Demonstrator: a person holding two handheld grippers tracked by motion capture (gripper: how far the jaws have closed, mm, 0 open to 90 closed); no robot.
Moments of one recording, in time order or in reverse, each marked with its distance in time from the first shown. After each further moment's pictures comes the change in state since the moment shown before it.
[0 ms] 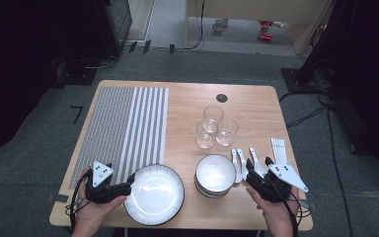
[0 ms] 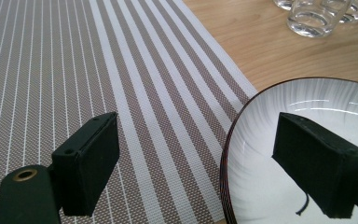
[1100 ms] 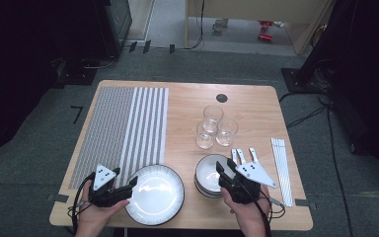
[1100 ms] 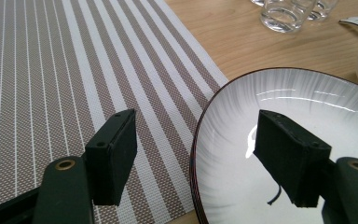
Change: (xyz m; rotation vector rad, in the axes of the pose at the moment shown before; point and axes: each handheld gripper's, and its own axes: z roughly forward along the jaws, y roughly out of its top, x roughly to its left) left arm -0.006 -0.007 -0.002 -0.001 -0.084 -0.021; right arm 0.068 0.001 0.006 0.049 0.223 -0.022
